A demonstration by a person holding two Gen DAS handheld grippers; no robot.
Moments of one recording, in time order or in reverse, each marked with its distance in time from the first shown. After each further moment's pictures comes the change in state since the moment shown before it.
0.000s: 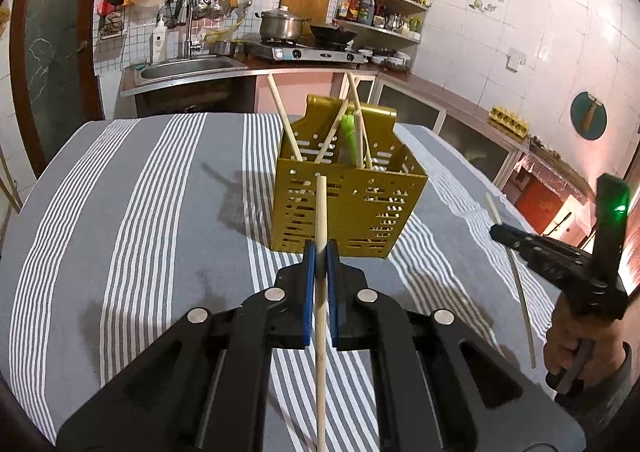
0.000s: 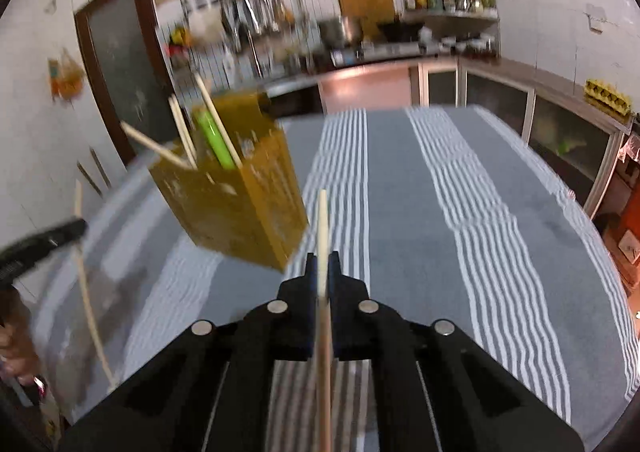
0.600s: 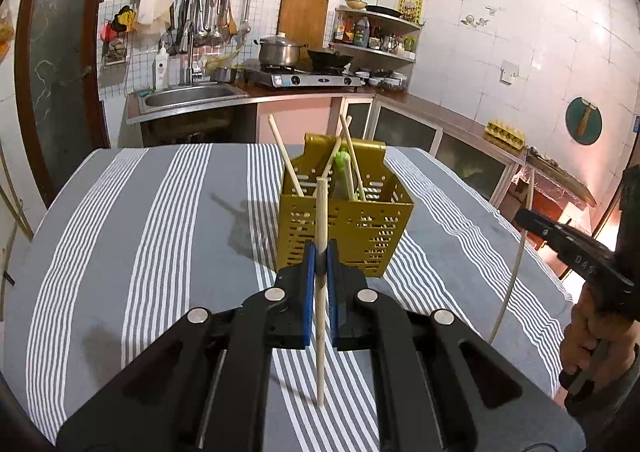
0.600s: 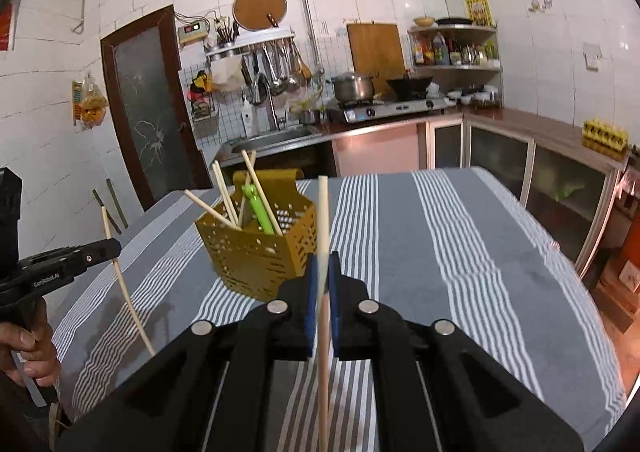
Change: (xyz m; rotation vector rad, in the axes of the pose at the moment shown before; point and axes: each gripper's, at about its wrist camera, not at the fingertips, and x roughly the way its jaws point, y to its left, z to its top) left arm -0.035 -0.006 0.010 0.033 -0.082 0.013; right arm -0.055 0.016 0.016 -0.058 -0.174 0.013
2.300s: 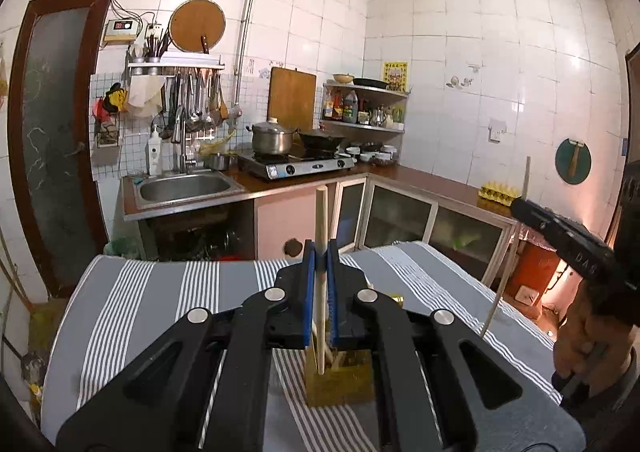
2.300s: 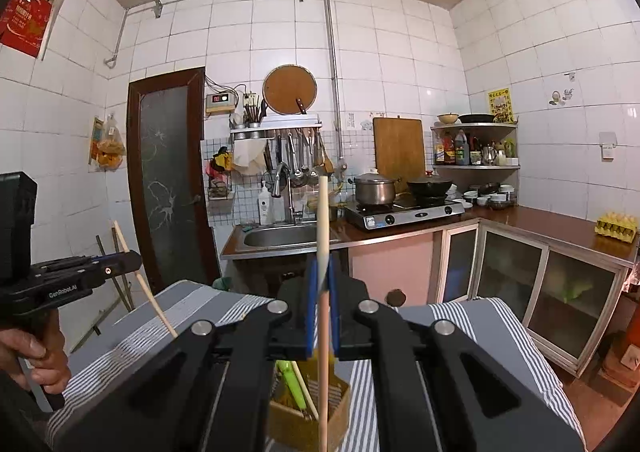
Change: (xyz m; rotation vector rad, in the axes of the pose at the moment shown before) left arm -0.011 0.036 0.140 0.065 -0.259 -0.035; right arm 0.021 0.059 0.145 -0.105 -0.290 0.039
